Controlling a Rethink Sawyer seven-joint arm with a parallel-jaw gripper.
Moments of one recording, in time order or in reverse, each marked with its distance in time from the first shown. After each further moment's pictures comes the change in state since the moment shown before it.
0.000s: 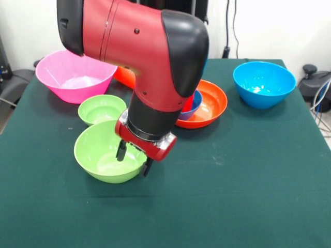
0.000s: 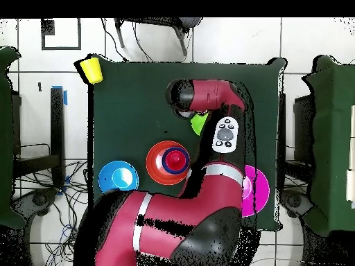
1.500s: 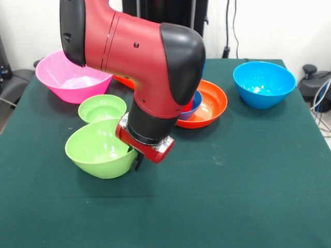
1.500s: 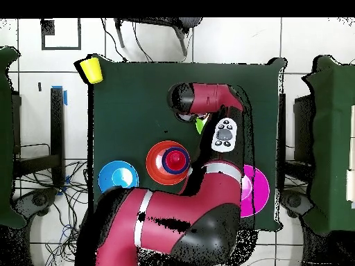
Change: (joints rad) arm -0.001 0.017 -0.007 0.003 -0.001 0.000 0.000
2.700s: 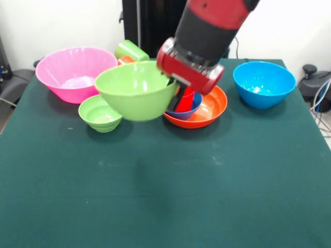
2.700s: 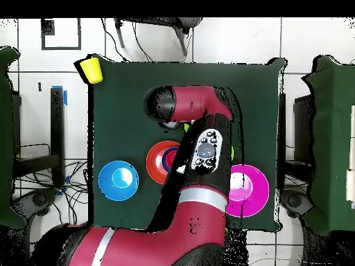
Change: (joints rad) arm 0.161 -0.308 -0.063 0.230 0.007 0.068 0.000
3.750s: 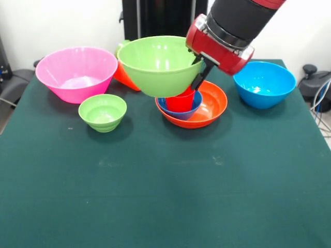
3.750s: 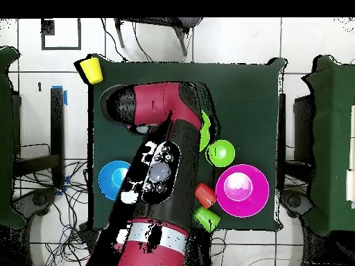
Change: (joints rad) arm 0.104 0.020 -0.082 -0.033 0.028 0.121 0.000
